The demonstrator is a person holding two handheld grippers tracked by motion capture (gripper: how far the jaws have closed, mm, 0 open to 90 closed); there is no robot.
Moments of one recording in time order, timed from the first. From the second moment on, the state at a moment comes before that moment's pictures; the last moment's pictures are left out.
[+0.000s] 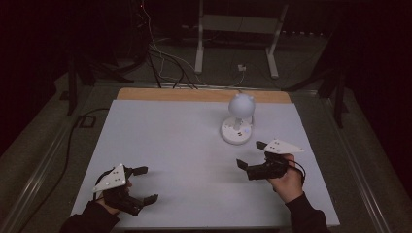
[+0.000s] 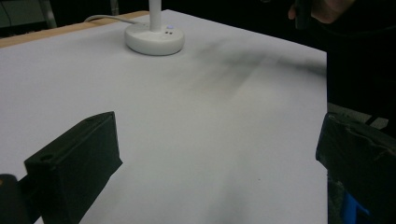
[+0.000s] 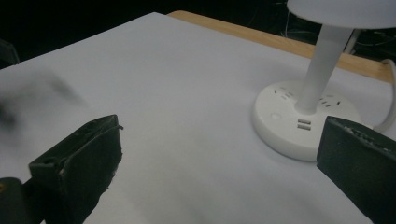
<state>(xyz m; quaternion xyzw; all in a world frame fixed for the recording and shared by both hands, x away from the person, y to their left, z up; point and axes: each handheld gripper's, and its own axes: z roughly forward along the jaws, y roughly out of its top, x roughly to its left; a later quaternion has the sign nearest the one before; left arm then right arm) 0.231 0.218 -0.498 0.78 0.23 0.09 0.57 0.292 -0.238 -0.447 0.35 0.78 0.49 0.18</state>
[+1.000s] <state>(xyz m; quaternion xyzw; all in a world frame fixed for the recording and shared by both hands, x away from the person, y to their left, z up) 0.232 0.218 -0.498 0.78 0.23 0.09 0.57 0.344 -0.244 -0.442 0.40 0.75 0.50 0.19</state>
